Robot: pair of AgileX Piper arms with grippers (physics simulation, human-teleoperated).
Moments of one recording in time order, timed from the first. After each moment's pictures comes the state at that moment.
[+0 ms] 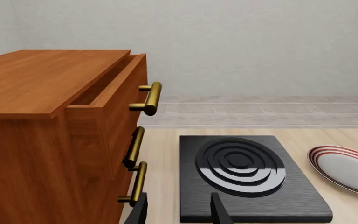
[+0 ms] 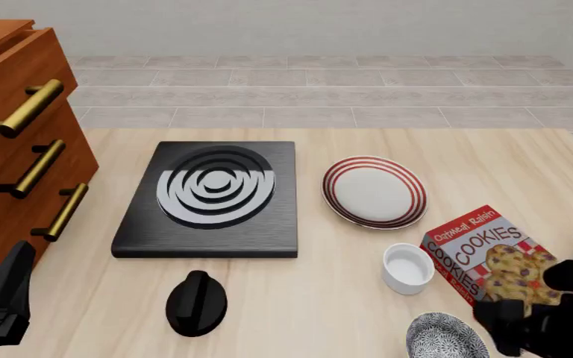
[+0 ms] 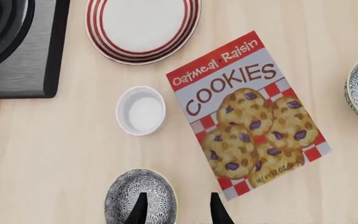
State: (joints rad) left arm 0.00 0.01 0.00 0.00 0.00; right arm 0.17 0.57 -0.26 0.61 0.20
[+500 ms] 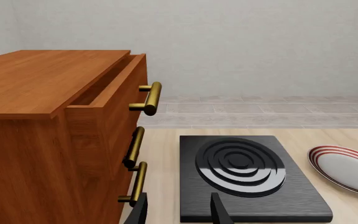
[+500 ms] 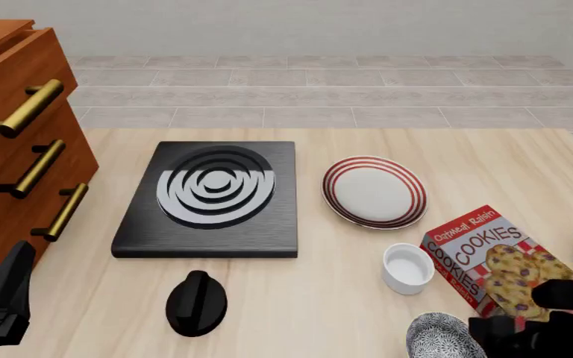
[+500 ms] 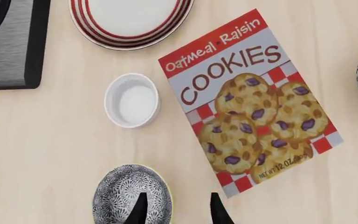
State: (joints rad) left arm 0.00 0.01 0.00 0.00 0.00; right arm 0.16 0.60 -0.17 0.52 0.21
